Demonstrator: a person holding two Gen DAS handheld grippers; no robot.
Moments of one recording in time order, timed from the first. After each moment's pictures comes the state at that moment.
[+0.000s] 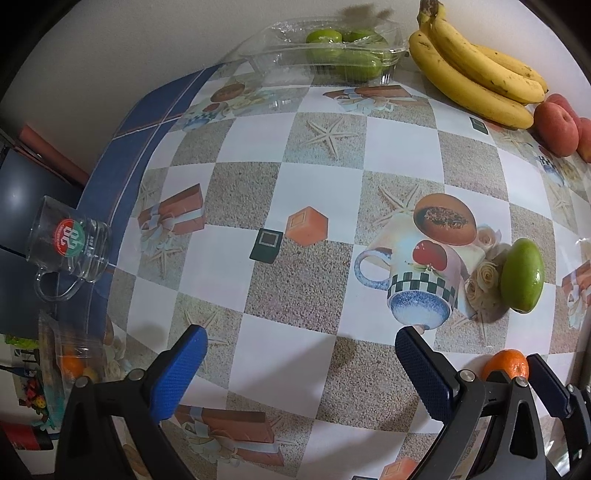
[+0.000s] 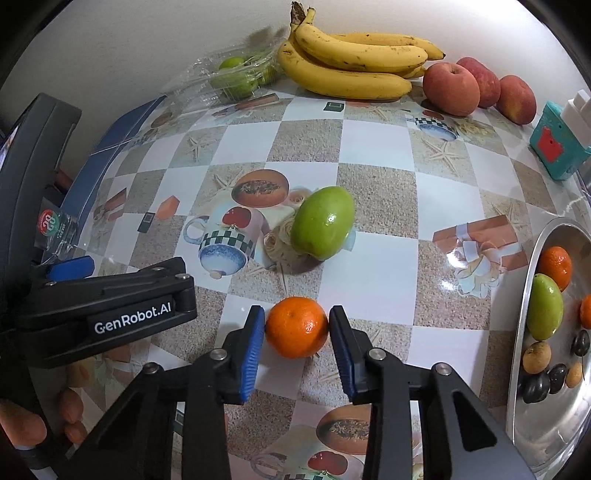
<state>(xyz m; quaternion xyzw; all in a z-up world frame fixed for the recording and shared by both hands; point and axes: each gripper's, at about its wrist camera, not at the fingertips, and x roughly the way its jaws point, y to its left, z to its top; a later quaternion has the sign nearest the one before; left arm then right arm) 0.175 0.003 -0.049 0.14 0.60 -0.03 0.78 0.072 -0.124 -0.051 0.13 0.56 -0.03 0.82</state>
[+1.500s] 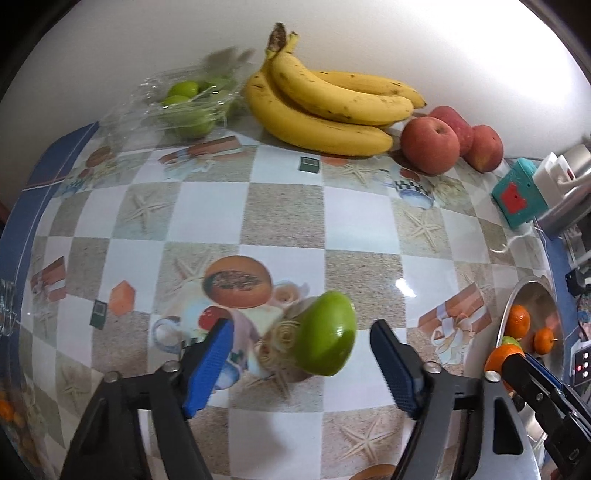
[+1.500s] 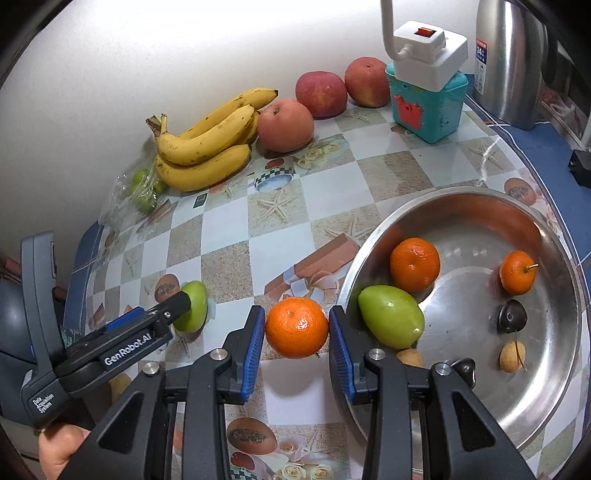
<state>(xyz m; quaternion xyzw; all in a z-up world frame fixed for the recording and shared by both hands) 0.164 -0.100 -0.031 0.07 0.56 -0.21 0.80 0.026 -0.262 -0.010 0.27 0.48 -0.14 0.82</state>
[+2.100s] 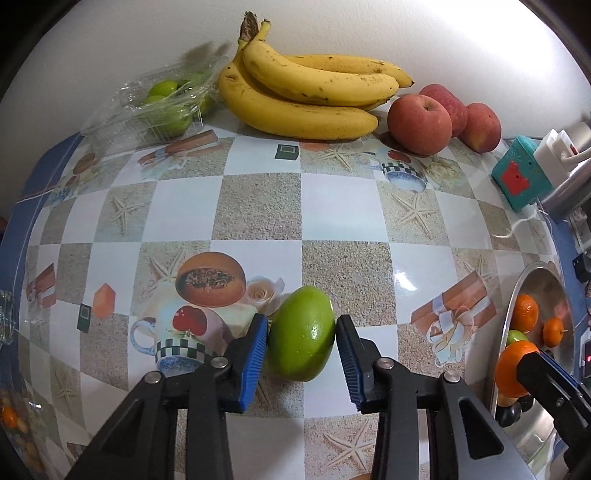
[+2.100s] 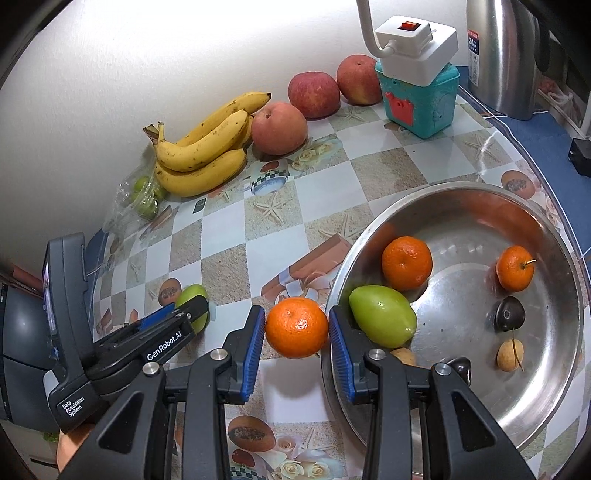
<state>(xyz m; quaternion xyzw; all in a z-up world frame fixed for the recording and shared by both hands) 0.159 -0.121 -0.044 0.09 0.56 -0.20 0.79 0.020 -0.273 -0.008 0.29 0.48 -0.13 0.82</state>
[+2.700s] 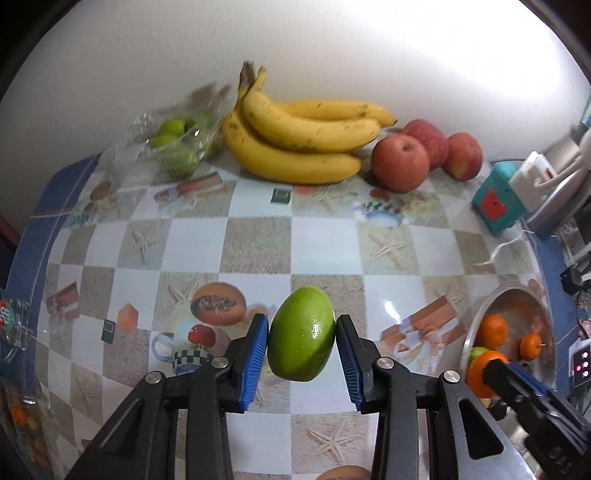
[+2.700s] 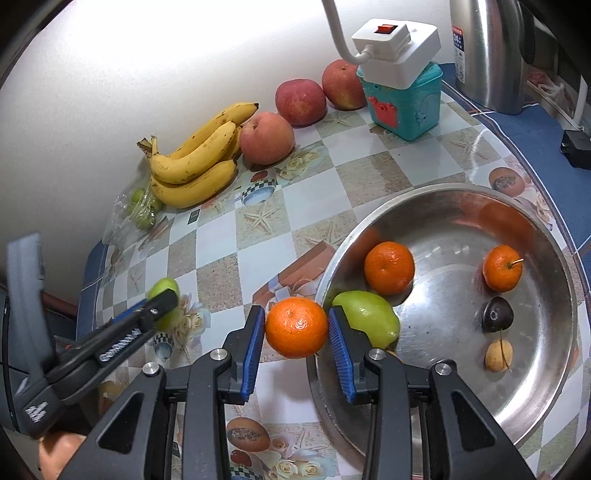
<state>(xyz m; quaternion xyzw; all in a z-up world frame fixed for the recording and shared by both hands) 0.147 -0.125 0.006 0.08 0.52 -0.21 0.82 0.012 -0.286 -0.004 0.31 0.47 -0.14 0.82</state>
